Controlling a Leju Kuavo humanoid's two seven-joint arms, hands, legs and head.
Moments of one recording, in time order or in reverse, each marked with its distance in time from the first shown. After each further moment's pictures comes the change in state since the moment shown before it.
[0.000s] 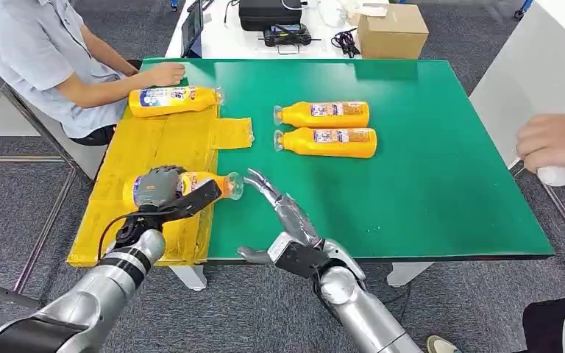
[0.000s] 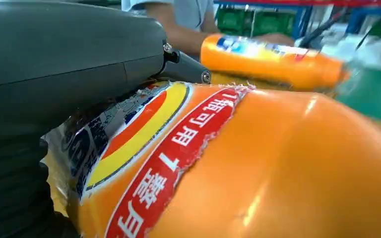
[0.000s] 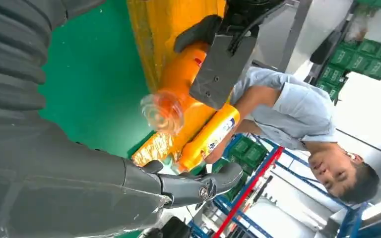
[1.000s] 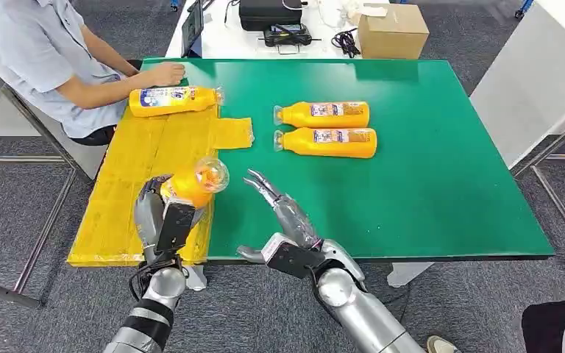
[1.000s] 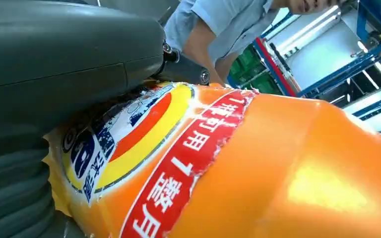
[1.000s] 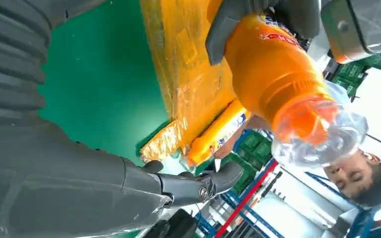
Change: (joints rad) left arm 0.397 -0.170 0.097 -0.547 0.507 0.321 -0.330; right arm -0.014 -0.023 0.051 0.000 0.008 -0.067 0.053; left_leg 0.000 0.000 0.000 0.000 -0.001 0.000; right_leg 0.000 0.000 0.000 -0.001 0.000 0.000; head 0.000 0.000
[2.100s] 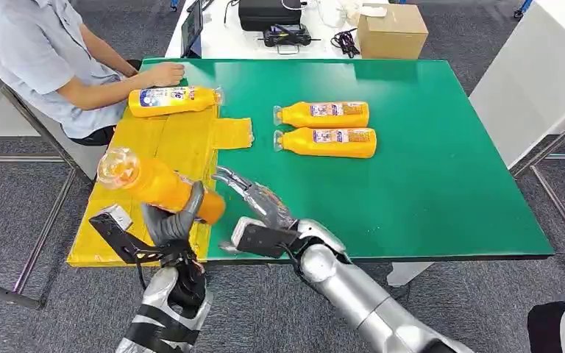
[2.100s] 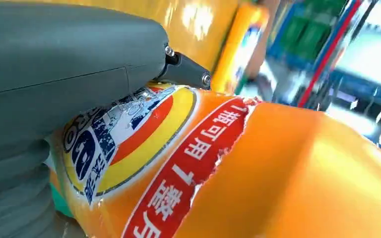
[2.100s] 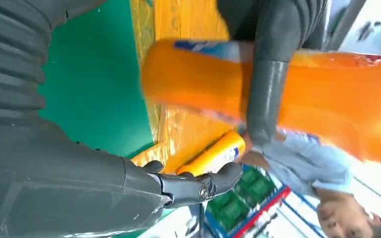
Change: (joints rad) left arm 0.068 -0.060 -0.101 -0.222 0.932 -0.233 -0.195; right arm -0.174 0.022 0.139 0.147 -0.031 0.050 0.054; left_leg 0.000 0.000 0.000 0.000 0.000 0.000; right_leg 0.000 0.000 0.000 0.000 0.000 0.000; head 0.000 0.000
